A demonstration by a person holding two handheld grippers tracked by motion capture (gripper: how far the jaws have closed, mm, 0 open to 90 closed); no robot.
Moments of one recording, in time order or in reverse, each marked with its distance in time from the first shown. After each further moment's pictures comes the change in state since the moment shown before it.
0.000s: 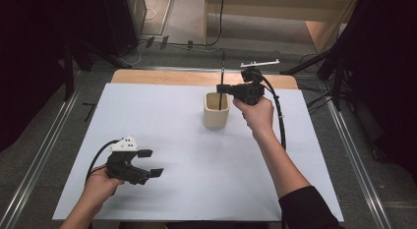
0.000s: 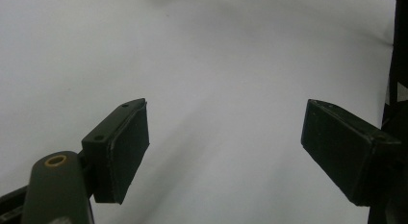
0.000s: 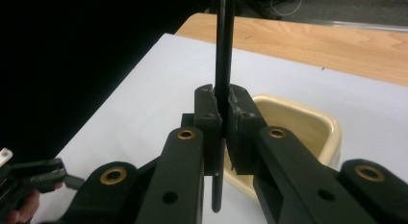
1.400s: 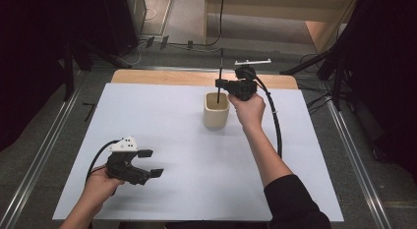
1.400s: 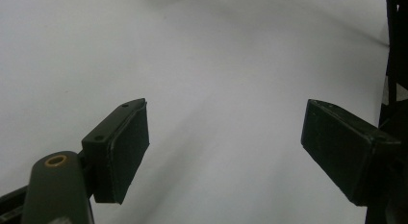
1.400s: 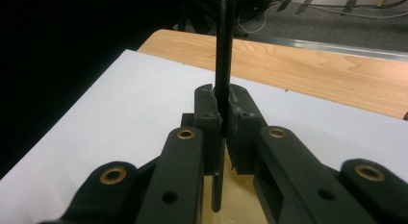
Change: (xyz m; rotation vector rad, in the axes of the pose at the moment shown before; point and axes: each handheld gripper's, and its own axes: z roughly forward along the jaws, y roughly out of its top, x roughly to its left) left arm -0.001 0.000 0.000 -0.006 -0.009 0.000; right arm -0.014 0.004 0.031 -0.054 -0.125 -0.021
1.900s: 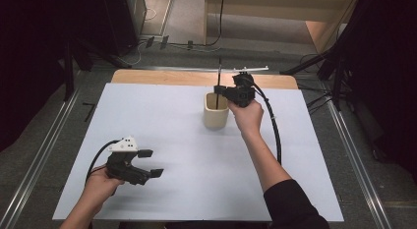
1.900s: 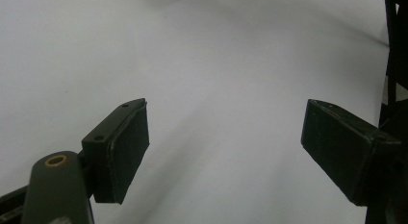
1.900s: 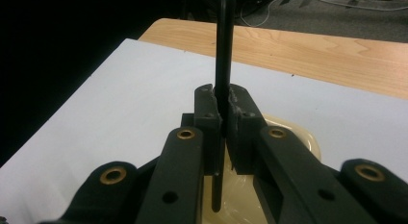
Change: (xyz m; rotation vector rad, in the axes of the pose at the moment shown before) left arm 0.000 0.000 0.000 0.000 0.000 -0.001; right arm 0.000 -0.018 0.007 0.011 0.013 0.002
